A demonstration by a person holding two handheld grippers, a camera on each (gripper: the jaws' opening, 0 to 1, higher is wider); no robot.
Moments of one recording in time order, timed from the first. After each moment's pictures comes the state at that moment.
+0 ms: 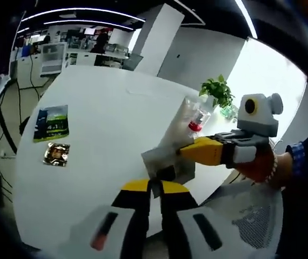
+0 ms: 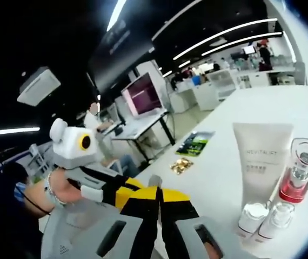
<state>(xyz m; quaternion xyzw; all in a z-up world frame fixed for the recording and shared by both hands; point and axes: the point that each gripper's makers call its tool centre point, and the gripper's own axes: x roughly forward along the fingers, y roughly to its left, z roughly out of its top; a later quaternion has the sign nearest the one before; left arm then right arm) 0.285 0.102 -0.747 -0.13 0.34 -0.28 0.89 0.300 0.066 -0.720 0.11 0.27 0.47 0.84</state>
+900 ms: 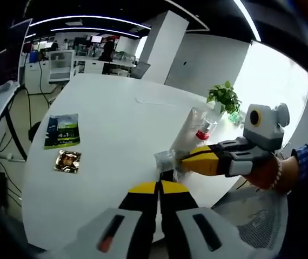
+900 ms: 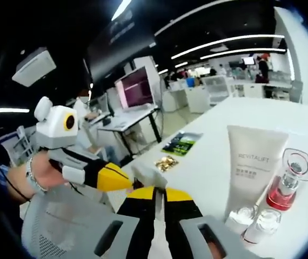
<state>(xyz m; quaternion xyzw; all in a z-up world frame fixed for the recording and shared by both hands) 0.293 0.116 -0.740 -0.10 0.32 -0.25 0.91 0.308 0.060 -0.733 0.03 0.25 0.43 0.87</state>
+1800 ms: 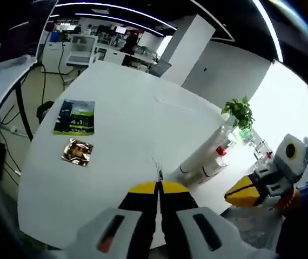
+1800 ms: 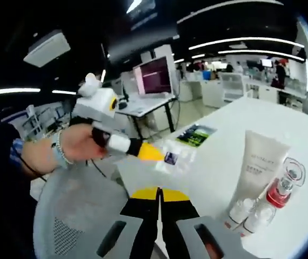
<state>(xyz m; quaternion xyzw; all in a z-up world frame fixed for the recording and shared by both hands) 0.330 0.132 -0.752 -0.17 0.36 -0.19 0.90 0.251 0.048 -0.733 -0.07 0.29 0.53 0.80</state>
